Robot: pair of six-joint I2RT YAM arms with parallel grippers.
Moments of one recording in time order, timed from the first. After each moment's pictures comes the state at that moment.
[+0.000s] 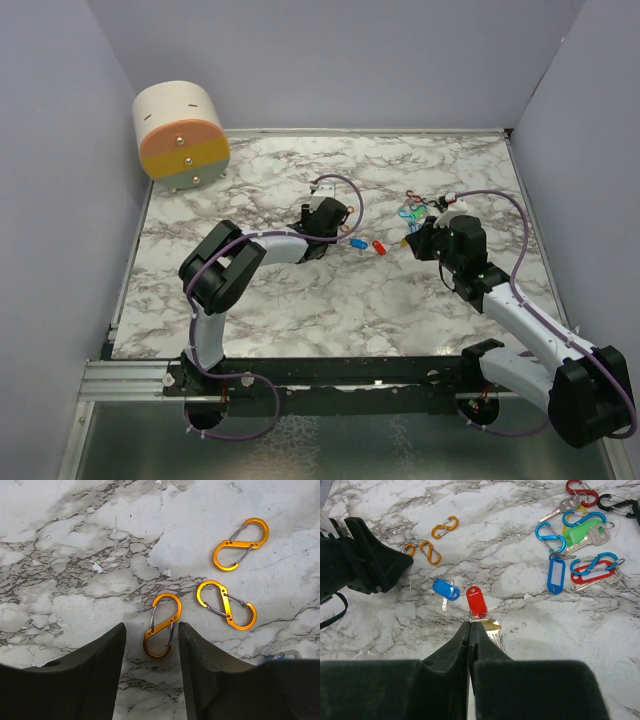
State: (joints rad) left arm -0.73 1.96 1.11 0.08 -0.48 -0.47; right arm 0.33 1.00 0.51 0.08 -0.06 0.34
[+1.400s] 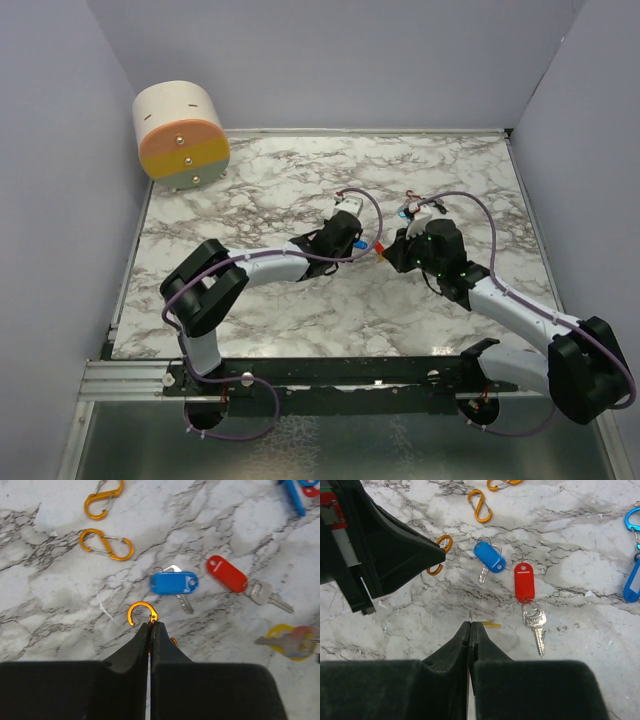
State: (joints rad) left arm -0.85 1.79 1.03 0.05 -0.32 -0.41; right arm 0.47 1.12 0.51 0.12 -0.18 0.22
